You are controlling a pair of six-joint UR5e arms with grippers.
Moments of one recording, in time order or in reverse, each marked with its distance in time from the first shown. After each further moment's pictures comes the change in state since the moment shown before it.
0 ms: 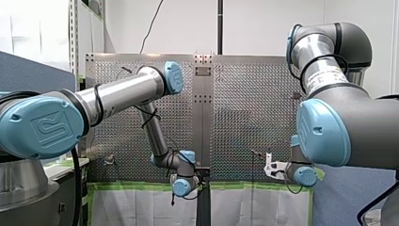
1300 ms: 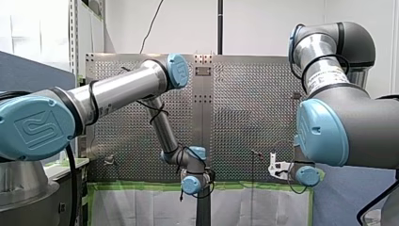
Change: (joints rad) left arm -0.115 0.053 0.000 -0.038 -0.034 0.103; right arm -0.031 -0.004 0.001 0.020 0.064 -0.007
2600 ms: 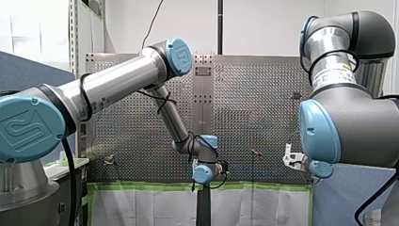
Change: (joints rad) left arm -0.085 0.080 0.011 -0.075 -0.021 0.001; right arm -0.112 -0.061 -0.013 0.010 -0.021 0.065
